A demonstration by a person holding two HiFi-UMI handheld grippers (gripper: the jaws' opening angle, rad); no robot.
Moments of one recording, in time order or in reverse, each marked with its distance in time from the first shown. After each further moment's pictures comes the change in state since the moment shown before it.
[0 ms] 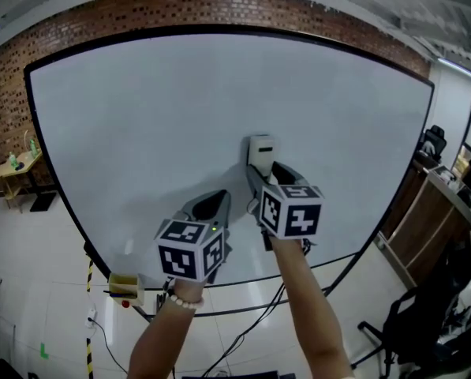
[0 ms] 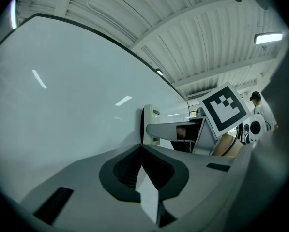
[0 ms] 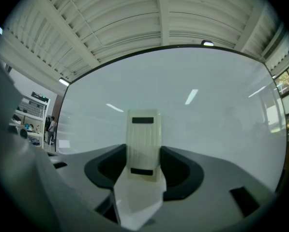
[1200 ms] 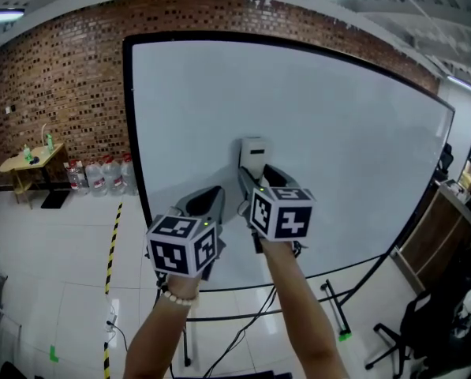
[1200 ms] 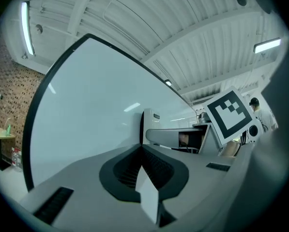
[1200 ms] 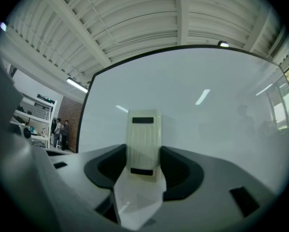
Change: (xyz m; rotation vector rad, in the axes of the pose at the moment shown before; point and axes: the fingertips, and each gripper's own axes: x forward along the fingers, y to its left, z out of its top) left arm -0.182 0.196 0.033 -0.010 -0.063 0.042; right arm 0.058 0.272 0.000 -0.003 -0.019 0.057
